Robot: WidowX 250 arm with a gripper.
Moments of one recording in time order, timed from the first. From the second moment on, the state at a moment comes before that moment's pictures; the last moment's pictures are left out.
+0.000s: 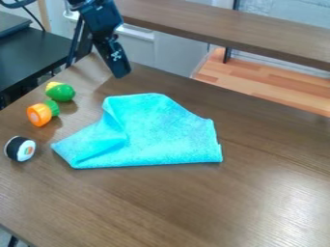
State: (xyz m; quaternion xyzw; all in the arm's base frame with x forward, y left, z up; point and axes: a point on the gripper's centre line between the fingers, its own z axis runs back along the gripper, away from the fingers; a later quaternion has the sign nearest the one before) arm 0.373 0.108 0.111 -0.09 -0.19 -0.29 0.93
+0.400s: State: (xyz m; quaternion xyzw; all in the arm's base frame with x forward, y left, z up) arm 0.382 0.108 0.083 -0.11 -0.17 -0.27 0.94
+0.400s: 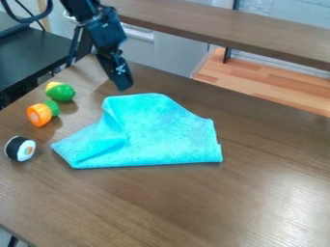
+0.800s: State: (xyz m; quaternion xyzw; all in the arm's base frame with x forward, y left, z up) arm 0.405 0.115 0.072 -0.09 -0.18 -0.26 0.95
